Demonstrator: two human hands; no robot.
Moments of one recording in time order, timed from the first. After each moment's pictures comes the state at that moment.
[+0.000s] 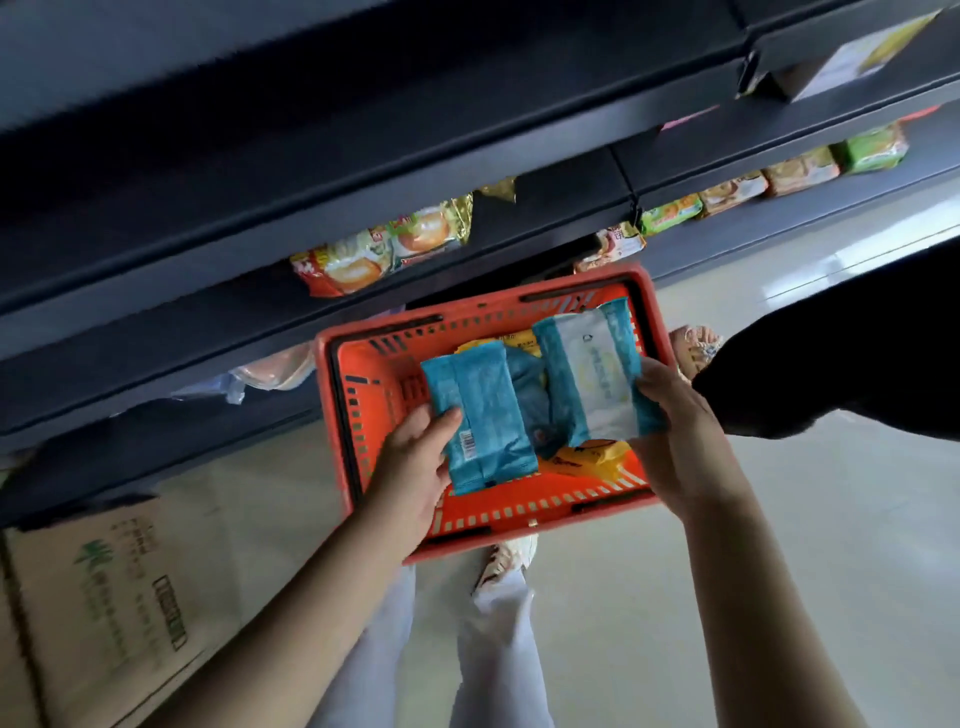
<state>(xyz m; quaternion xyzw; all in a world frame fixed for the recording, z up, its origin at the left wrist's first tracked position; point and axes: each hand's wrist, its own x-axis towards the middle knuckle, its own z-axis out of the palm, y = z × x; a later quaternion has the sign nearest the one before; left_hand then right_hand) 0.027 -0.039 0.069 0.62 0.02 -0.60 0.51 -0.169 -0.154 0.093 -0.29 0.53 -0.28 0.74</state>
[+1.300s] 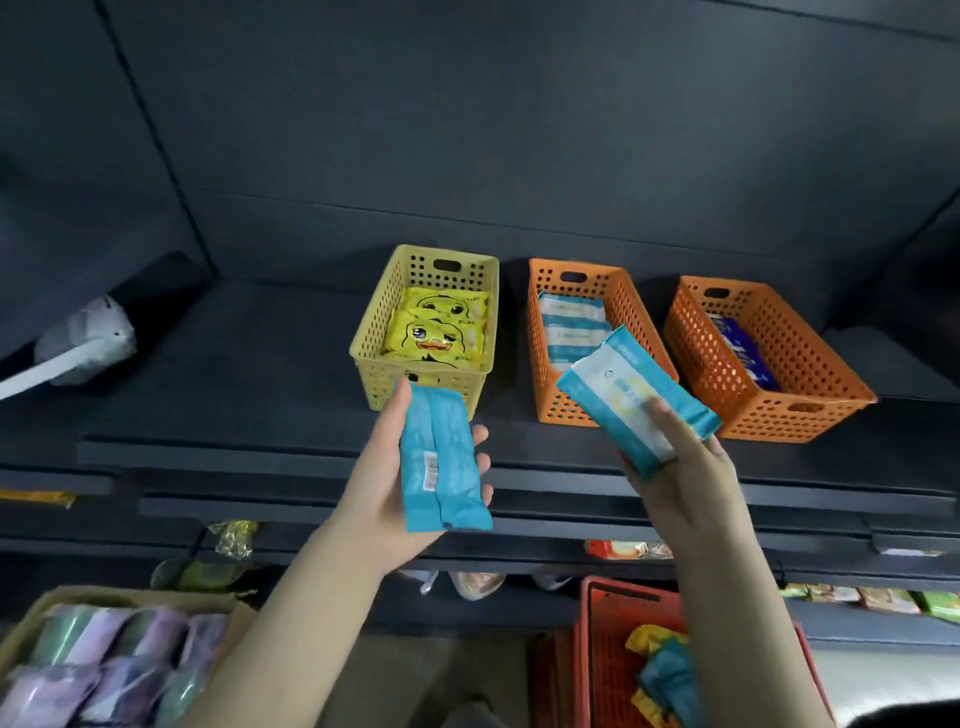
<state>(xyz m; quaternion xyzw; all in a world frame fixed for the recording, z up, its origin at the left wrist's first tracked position) 0.370 0.186 0.456 0.37 0.00 -0.56 0.74 0.214 0.008 0.459 -0.35 0.37 -0.39 0.77</state>
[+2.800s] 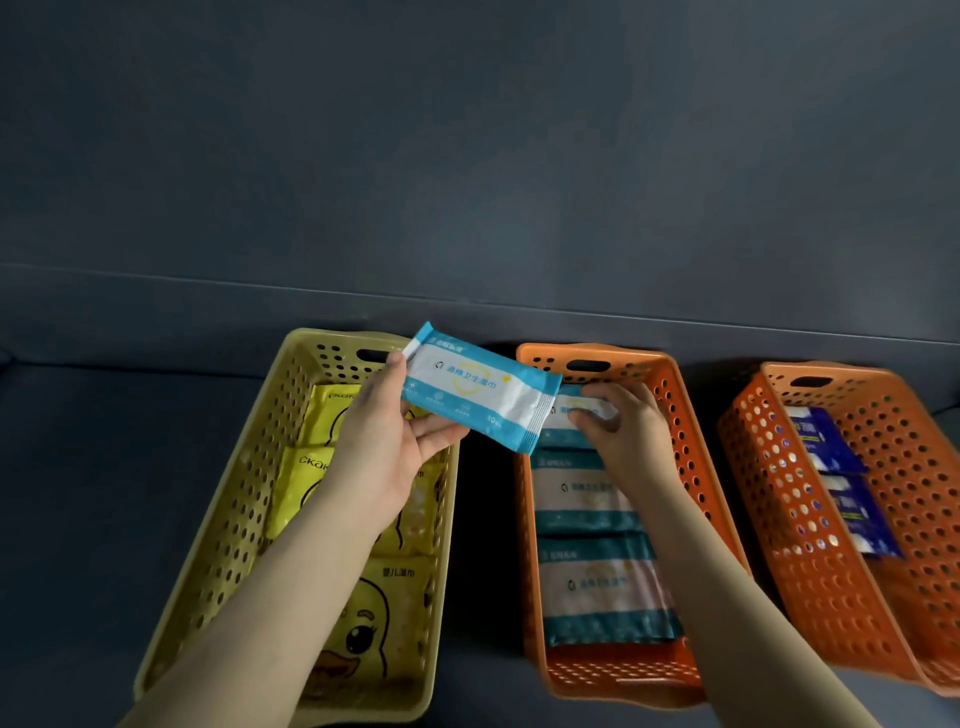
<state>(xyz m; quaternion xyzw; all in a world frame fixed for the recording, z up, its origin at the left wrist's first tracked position) 0.578 -0.085 0.429 0.50 0.06 -0.41 0.76 0.428 -0.269 0.370 -0.85 0.43 -0.15 0.27</state>
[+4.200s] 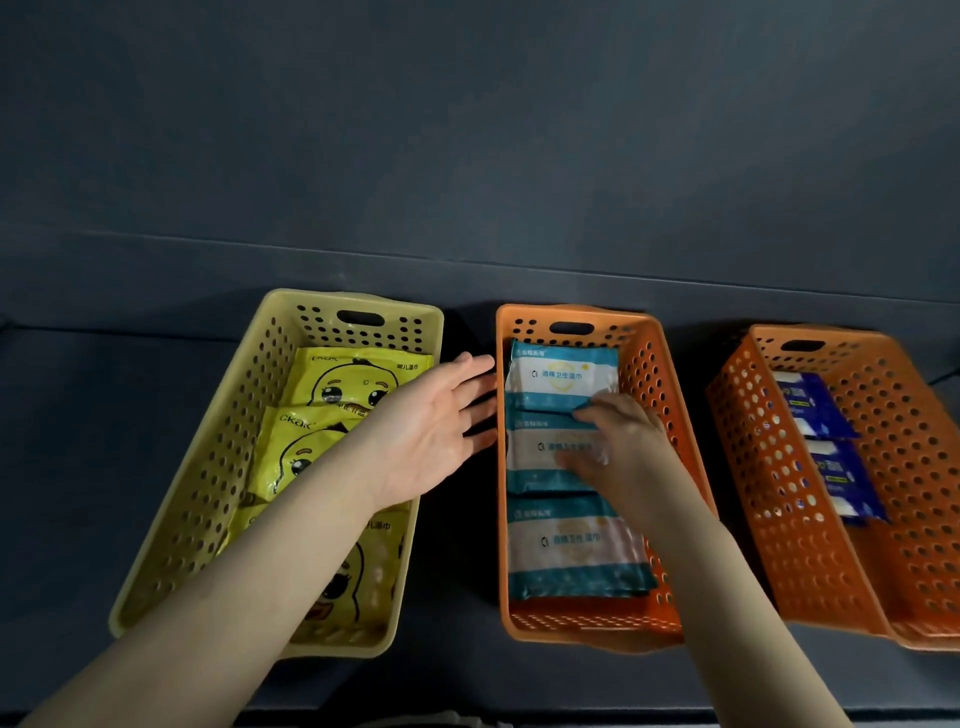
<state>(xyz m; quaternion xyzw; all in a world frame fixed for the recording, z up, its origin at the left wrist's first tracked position) 0.538 -0.097 0.429 0.45 -0.05 -0.61 0.65 0.375 -0.235 0.397 -0.91 0.36 0.01 0.23</state>
